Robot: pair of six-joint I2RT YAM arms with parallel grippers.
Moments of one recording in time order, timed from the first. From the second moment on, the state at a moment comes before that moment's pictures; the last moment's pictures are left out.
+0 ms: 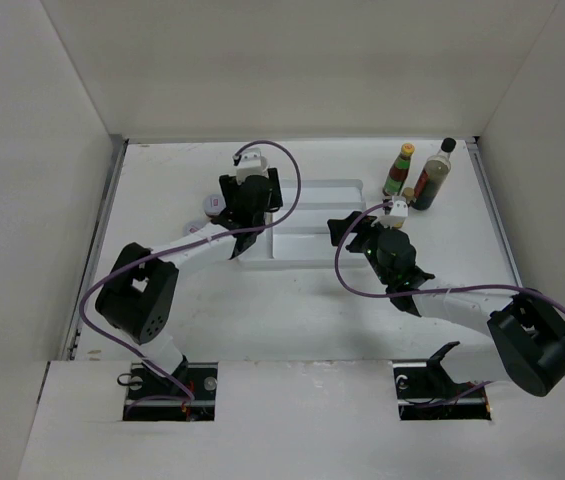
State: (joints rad) left arm -0.59 1.66 1.03 0.26 -0.61 -0.35; right arm 0.62 1.30 0.48 0.71 0.29 0.56
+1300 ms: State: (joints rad) left arm -0.35 1.38 0.63 0.14 -0.71 -0.58; right arm 0.62 1.30 0.48 0.71 0.29 0.56
